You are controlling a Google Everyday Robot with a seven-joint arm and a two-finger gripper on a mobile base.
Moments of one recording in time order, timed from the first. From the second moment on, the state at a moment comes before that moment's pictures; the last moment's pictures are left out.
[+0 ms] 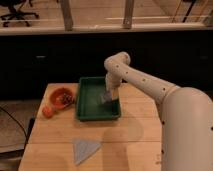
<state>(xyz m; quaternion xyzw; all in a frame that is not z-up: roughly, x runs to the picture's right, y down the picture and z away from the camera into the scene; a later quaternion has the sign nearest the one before) 0.042 0.022 0.884 -0.27 -0.12 -0.19 0.94</state>
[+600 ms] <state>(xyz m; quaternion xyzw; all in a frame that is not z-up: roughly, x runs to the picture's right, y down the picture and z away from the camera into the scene) 0.036 0.028 0.890 -0.28 -0.12 -0.20 0.93</state>
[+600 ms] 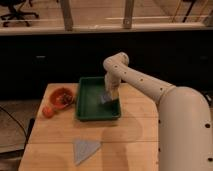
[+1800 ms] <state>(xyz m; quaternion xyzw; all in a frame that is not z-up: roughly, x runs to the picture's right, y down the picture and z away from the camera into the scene) 0.027 0.041 0.899 -0.28 -0.14 -0.24 0.92</state>
